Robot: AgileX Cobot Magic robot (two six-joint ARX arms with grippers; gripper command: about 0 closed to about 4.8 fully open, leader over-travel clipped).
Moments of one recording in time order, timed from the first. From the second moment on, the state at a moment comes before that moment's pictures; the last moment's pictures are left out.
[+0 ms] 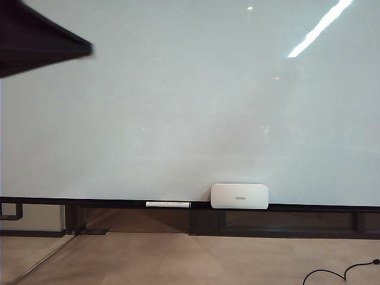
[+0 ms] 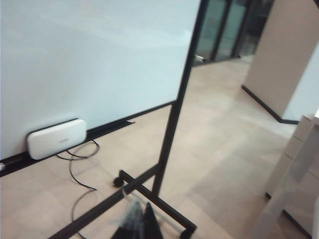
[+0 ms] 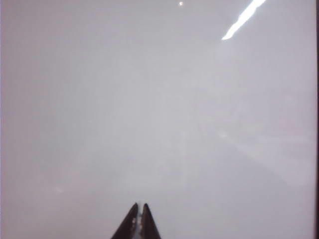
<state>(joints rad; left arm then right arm) -0.46 0.72 0.19 0.54 0.54 -0.10 -0.04 0.26 0.34 0.32 -0.02 0.06</state>
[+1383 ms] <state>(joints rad) -0.45 0.93 0.47 0.44 0.43 -0.02 -0.62 1.44 0.66 0.71 -0.33 0.01</state>
